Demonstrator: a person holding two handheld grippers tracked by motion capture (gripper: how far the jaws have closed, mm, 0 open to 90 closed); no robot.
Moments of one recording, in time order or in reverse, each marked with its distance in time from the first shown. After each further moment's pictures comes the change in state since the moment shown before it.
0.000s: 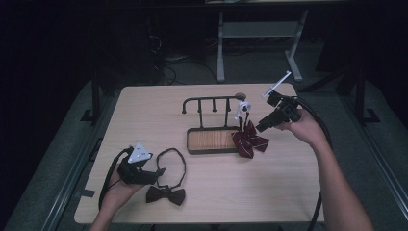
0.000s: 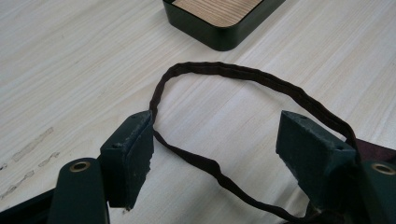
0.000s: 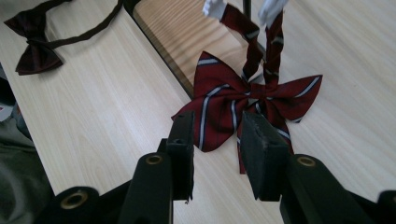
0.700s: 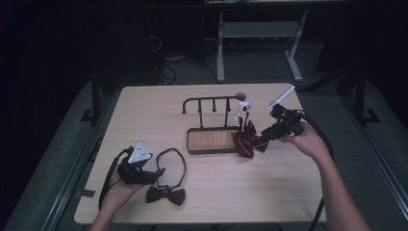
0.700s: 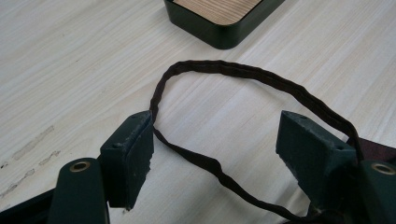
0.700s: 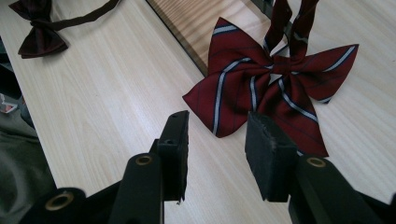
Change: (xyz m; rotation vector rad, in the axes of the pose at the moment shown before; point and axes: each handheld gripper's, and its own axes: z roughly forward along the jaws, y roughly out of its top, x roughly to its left) left arm 0.000 -0.001 0.000 0.005 0.005 0.002; right arm 0.006 -0.031 0.016 -0.016 0.031 0.004
